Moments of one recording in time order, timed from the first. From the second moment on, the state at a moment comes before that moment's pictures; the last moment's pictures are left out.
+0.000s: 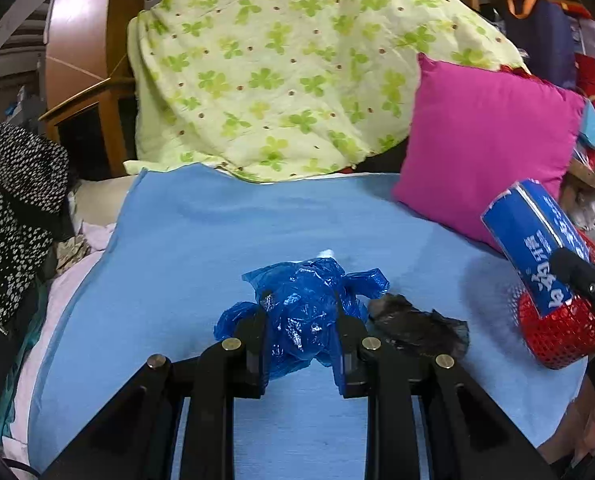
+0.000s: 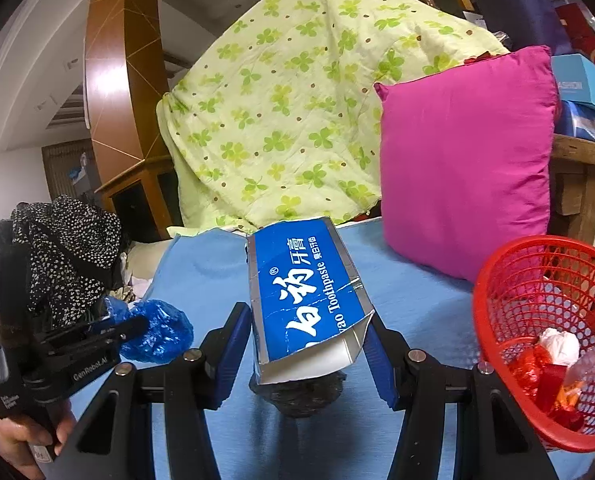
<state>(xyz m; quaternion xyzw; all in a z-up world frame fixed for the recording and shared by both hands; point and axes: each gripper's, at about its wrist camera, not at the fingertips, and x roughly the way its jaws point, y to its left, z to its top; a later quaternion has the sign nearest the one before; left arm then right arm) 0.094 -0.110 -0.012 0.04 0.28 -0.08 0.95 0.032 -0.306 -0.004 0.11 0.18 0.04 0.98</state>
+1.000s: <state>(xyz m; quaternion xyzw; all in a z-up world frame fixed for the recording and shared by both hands) 0.069 -0.226 0.042 0.02 0.26 -0.27 0.93 -0.045 -0.471 0.013 0.24 0.08 -0.12 0.96</state>
